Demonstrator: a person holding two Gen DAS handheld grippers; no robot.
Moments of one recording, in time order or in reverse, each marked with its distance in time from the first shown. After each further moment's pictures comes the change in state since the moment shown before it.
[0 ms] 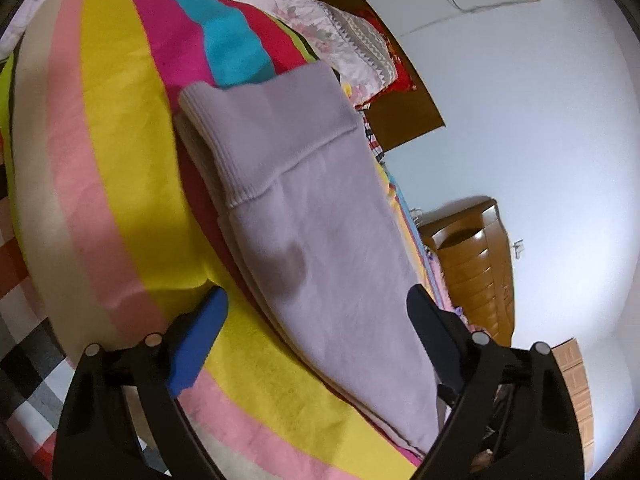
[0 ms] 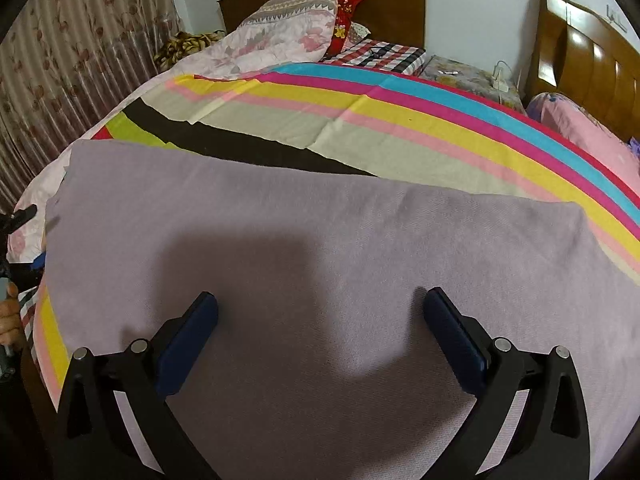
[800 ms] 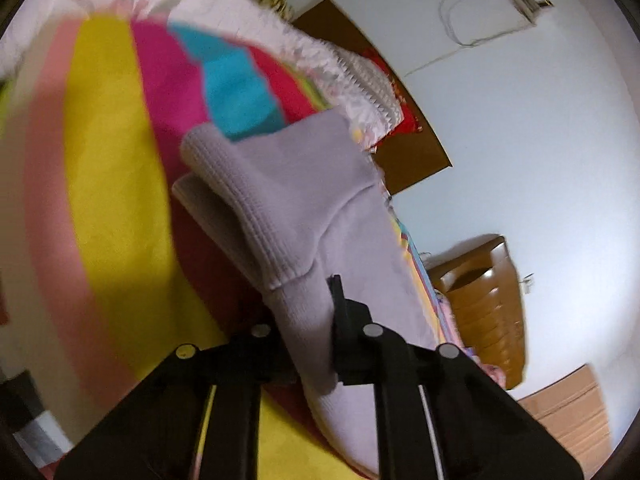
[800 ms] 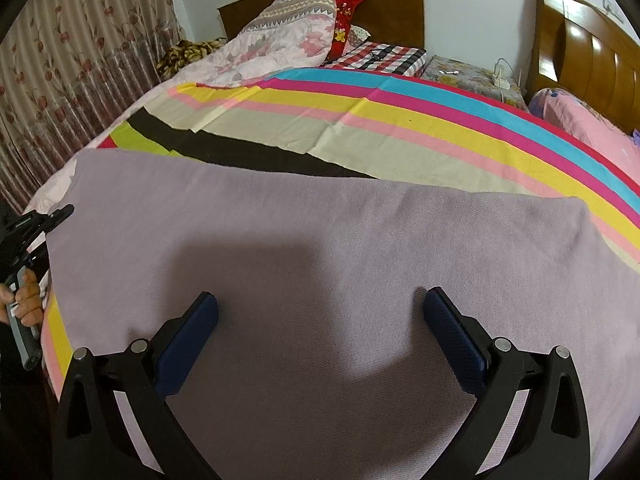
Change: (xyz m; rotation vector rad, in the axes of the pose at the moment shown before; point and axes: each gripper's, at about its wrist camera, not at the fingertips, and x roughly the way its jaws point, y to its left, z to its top) left arm 0.017 -0.007 0.015 0.026 -0.201 0.040; right arm -0.002 -0.007 0.002 0.031 -0.019 0.038
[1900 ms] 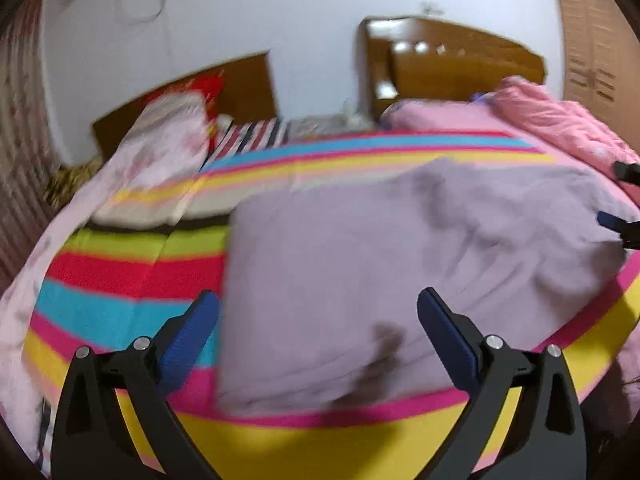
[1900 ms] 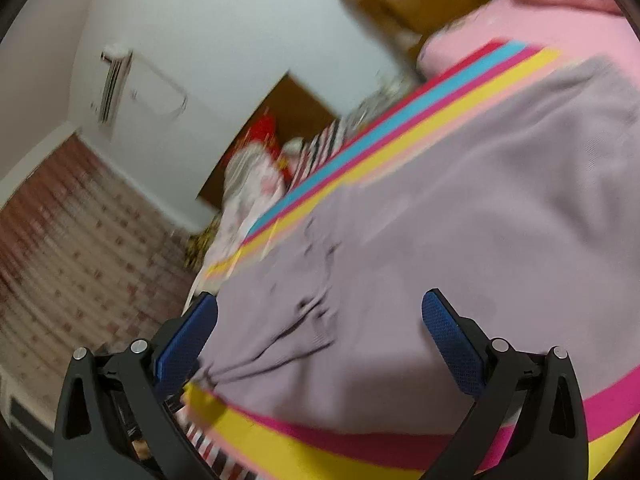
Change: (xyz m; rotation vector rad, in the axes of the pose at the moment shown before) left arm -0.016 -0.257 -0.241 1.157 0.166 0.149; right arm -0.182 -0.172 -0.141 0.646 -0.364 0.293
